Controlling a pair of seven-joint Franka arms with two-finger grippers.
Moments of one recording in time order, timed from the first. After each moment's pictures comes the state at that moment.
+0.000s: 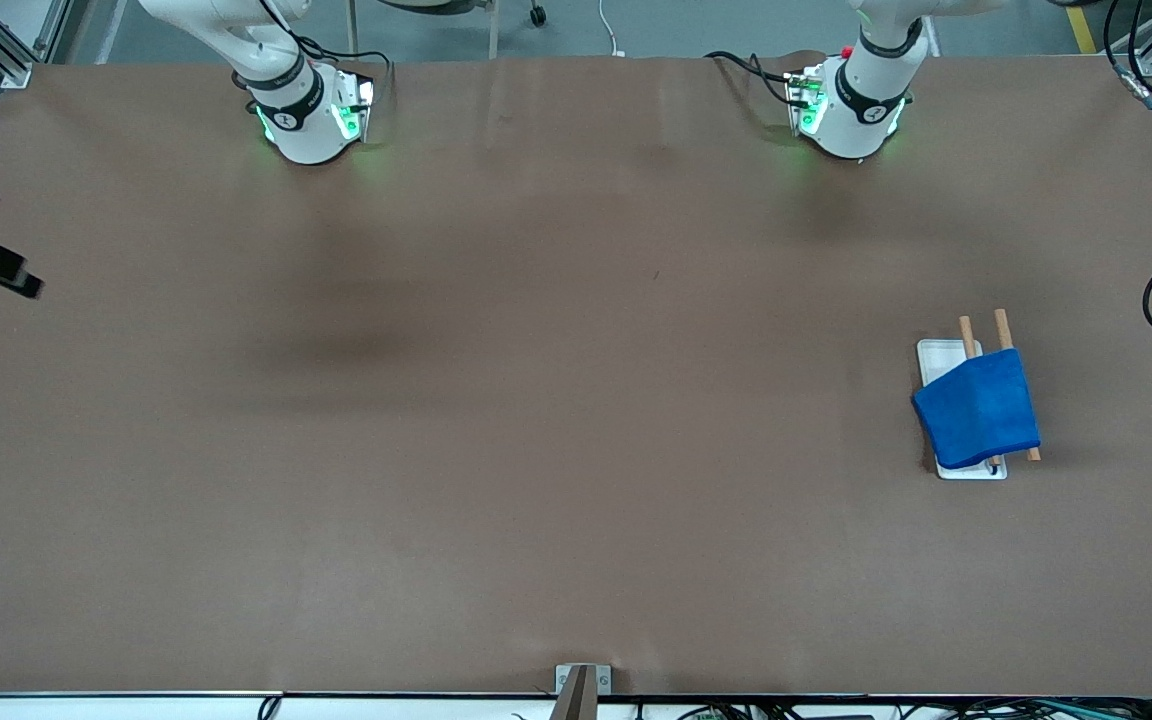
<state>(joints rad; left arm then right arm) -0.03 0.42 0.57 -1.52 -0.62 1.76 0.62 -0.03 0.03 -0.15 -1.46 0.05 1.49 -0.01</state>
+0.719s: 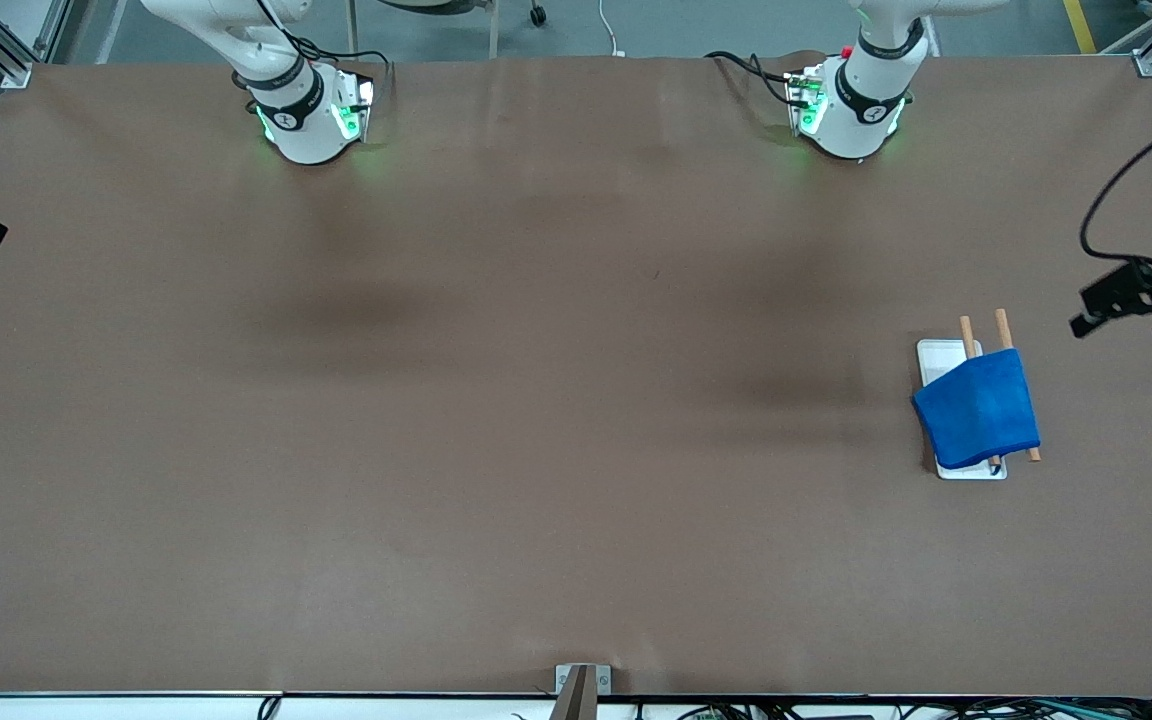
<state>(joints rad) -0.02 -0.01 0.06 -1.69 -0.09 1.83 0.16 -0.05 -0.05 -0.12 -1.51 0.04 1.46 0.04</state>
